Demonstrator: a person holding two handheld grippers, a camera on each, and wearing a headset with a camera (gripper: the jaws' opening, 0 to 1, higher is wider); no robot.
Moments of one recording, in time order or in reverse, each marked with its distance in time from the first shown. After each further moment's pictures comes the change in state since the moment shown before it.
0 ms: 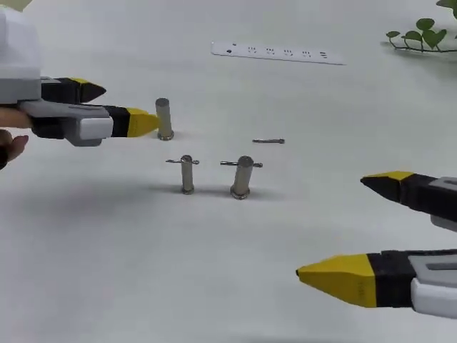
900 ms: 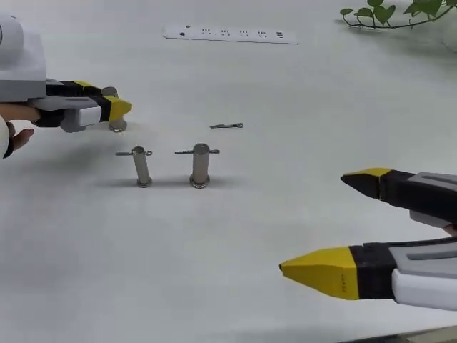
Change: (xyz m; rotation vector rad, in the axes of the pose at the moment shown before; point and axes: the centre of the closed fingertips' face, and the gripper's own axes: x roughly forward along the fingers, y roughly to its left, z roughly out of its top) left arm 0.066 -0.005 -0.015 0.058 0.048 0.000; right arm -0.024 -0.016 -0.018 0.078 0.022 -0.043
